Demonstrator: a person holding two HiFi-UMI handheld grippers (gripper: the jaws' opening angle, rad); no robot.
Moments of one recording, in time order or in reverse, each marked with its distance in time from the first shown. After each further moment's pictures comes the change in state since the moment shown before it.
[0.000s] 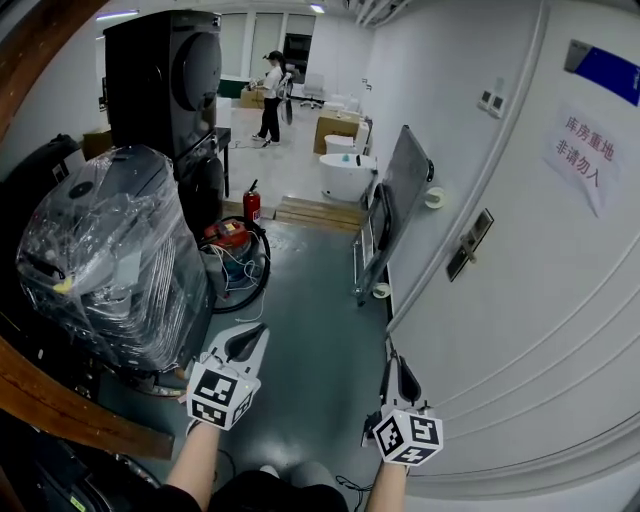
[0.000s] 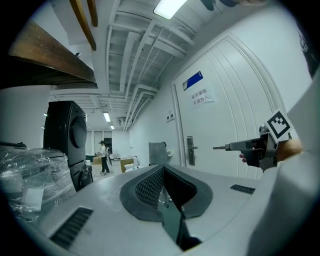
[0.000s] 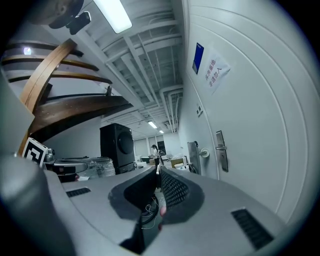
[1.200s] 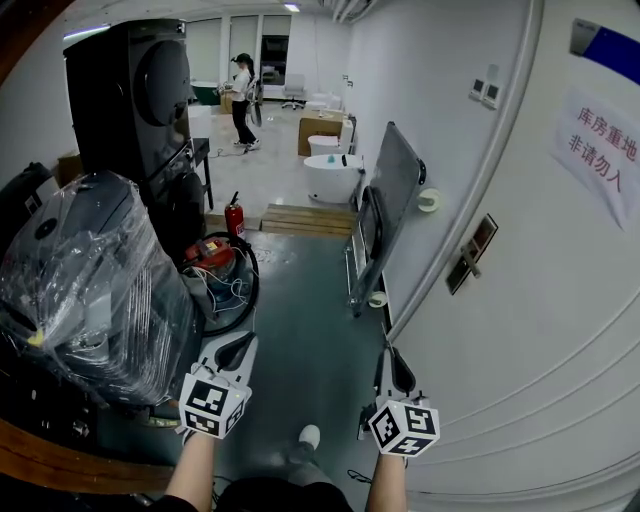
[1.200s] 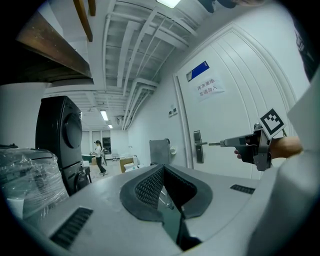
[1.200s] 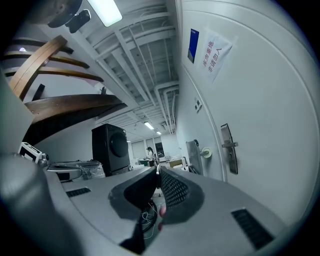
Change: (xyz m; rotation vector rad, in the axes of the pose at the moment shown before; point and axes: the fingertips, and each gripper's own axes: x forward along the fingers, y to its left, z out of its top) left arm 0.107 0.053 -0.018 0.021 0.016 -0.012; right arm 0.129 -0.034 -0.002 0.040 -0.027 -0.021
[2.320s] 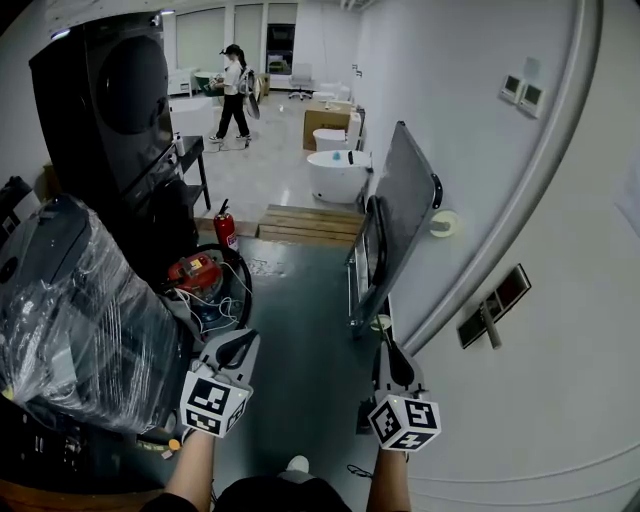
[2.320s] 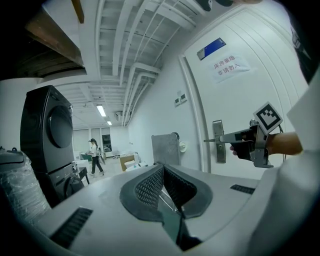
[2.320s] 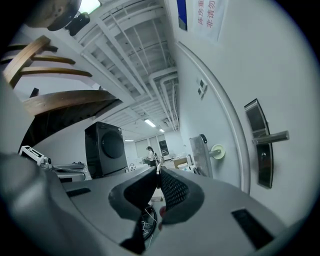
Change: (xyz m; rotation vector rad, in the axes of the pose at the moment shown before) left arm 0.225 0.062 -0.002 0.021 0.055 0.010; right arm 0.230 -0.085 0.013 0.035 0.031 0.066
